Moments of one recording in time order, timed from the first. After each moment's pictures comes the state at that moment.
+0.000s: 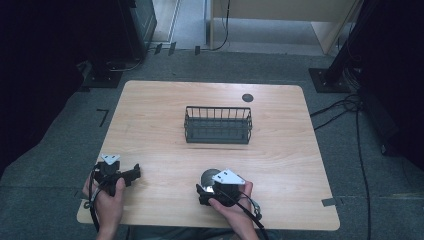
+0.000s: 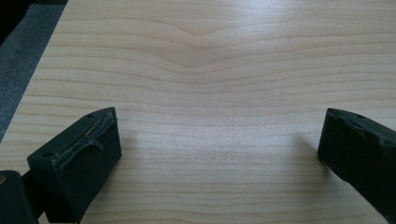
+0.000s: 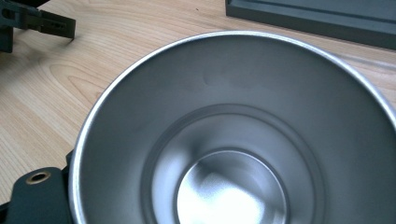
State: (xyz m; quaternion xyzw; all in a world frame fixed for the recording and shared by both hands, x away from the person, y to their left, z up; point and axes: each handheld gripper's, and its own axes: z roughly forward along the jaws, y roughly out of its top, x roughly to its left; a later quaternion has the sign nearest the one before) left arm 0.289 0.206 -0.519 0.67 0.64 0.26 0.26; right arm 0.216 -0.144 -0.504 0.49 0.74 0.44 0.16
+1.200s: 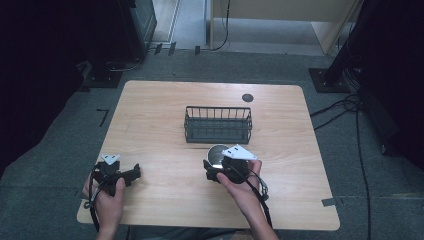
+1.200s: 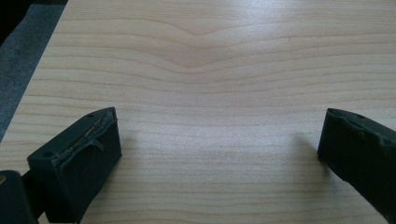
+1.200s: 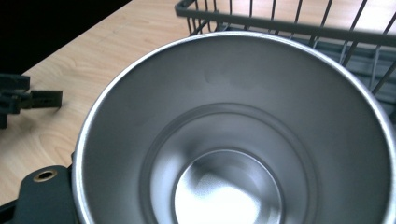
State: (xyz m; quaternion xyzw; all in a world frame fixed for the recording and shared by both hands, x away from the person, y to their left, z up) left arm 0.289 0.206 -0.519 0.67 0.64 0.26 0.26; right arm 0.258 -0.166 -0.444 0.50 0.72 0.45 0.19
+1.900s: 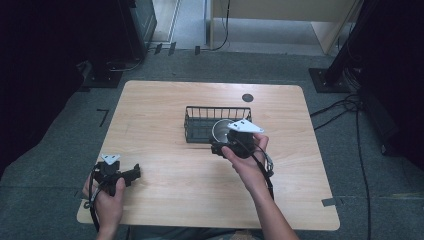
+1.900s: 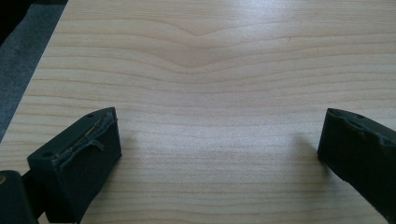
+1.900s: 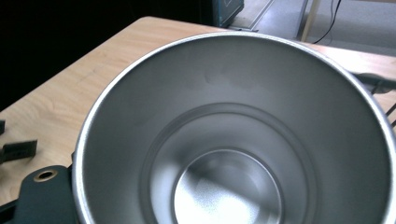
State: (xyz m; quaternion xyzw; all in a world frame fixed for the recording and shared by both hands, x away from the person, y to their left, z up) left arm 0.289 0.205 -0.519 0.67 0.64 0.26 0.26; right arm 0.304 -0.182 -0.395 0.50 0.70 0.45 0.22
